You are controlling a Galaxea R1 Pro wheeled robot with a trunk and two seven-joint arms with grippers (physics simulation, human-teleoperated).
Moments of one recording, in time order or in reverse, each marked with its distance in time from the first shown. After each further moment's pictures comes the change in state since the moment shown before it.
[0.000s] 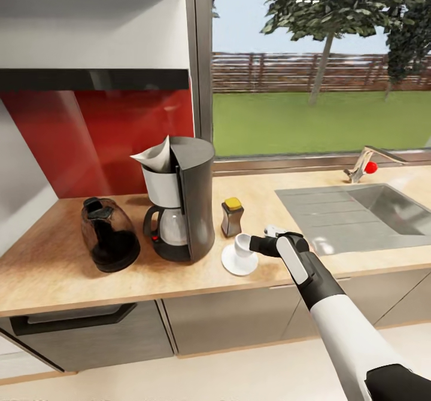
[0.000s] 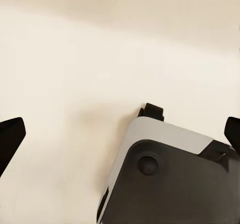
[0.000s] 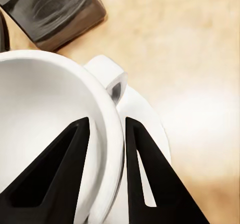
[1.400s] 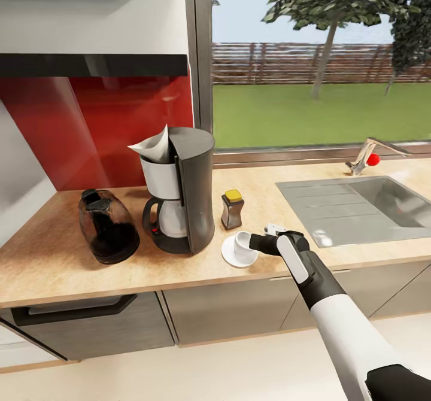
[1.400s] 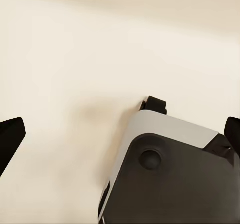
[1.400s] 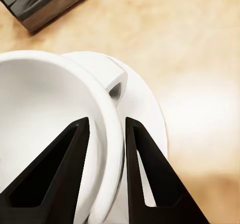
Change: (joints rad) left arm 0.000 -0.001 0.000 -0.001 0.000 -0.001 0.000; right arm -0.001 0.000 0.000 -0.018 -0.003 -0.001 0.000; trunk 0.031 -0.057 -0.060
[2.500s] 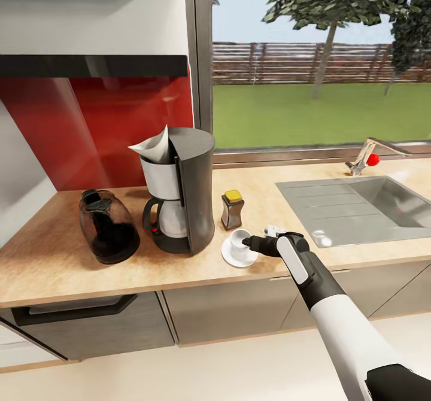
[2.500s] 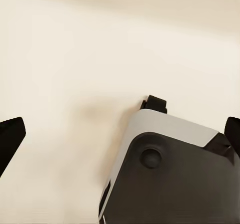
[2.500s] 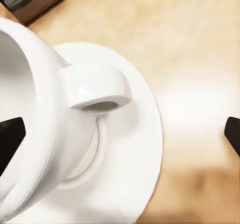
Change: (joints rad) left arm 0.000 0.000 0.000 0.000 0.000 0.001 0.000; right arm 0.001 -0.001 0.000 0.017 0.001 0.000 0.001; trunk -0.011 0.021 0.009
